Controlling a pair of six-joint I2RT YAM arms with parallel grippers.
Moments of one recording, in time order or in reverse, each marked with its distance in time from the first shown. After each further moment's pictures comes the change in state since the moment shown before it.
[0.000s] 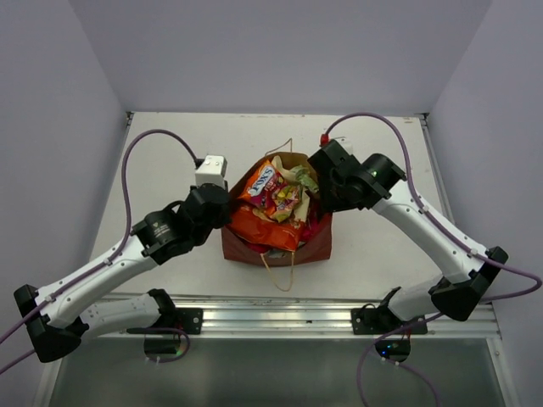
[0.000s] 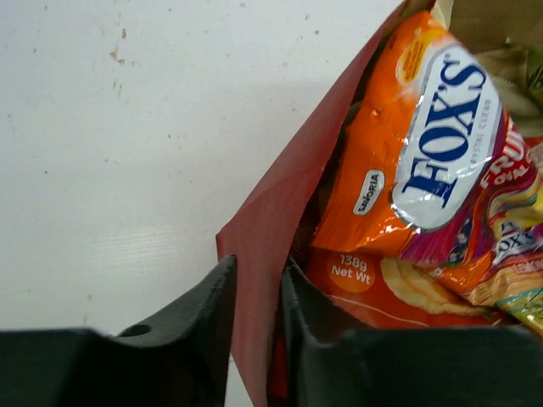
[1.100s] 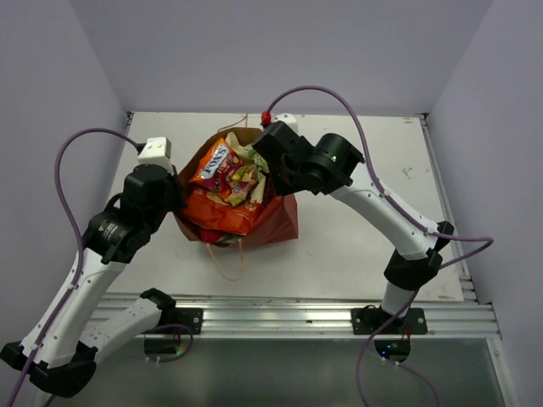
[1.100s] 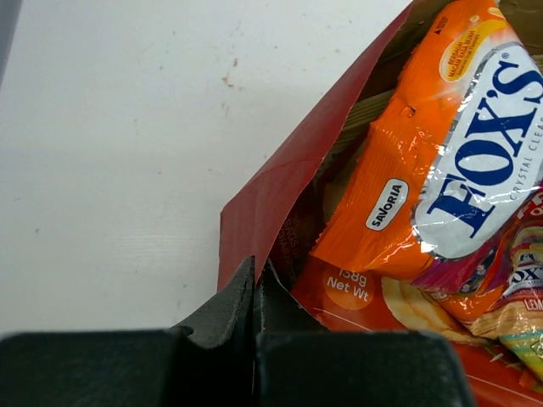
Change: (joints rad) left arm 0.436 -0.152 0.132 -0.159 0.223 0.170; right arm 0.243 0.376 0.667 -0.090 0.027 0.019
